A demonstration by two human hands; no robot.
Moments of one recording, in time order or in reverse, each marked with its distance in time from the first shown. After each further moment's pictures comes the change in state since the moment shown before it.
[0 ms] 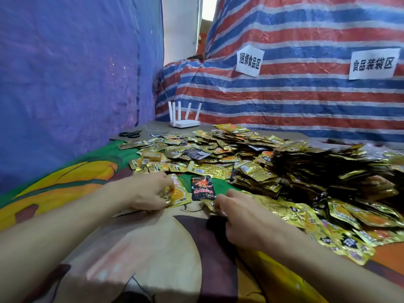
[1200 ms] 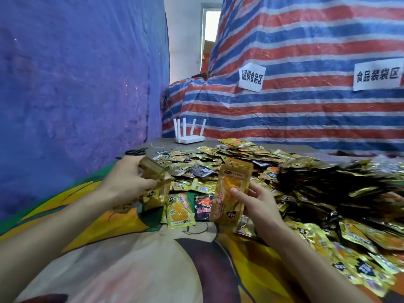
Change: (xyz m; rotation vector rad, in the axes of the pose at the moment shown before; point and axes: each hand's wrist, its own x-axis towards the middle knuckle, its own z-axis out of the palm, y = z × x) left_hand -0.020 -0.018 -0.038 -0.591 0.708 -0.024; right_hand 0.052 0.047 0.009 1.371 0.507 0.158
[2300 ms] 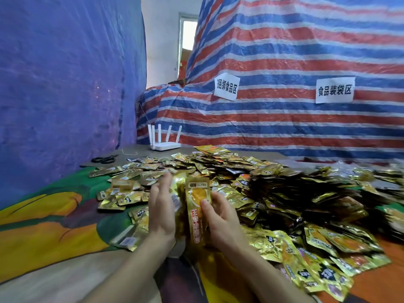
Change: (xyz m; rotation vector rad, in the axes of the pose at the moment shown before) left_hand -0.013 0.078 0.145 -1.114 0.193 -0.406; right_hand -0.014 0.008 0.013 0.060 -0.047 -0.064
